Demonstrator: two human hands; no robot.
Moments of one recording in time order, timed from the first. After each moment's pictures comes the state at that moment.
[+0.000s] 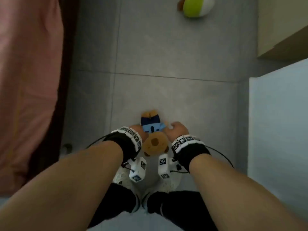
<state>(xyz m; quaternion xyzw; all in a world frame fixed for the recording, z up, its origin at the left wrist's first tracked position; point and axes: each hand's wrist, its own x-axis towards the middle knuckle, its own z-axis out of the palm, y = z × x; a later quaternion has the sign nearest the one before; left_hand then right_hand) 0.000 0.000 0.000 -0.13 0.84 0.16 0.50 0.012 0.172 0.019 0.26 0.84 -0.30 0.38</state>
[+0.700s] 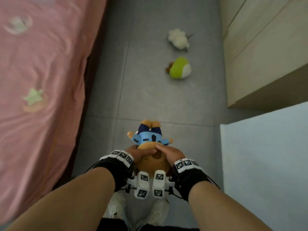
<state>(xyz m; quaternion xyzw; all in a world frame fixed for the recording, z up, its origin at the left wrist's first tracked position) -0.093 0.032 0.261 -0.29 0.68 0.47 0.49 -0.086 0.210 0.275 0.29 0.70 -0.47 0.45</state>
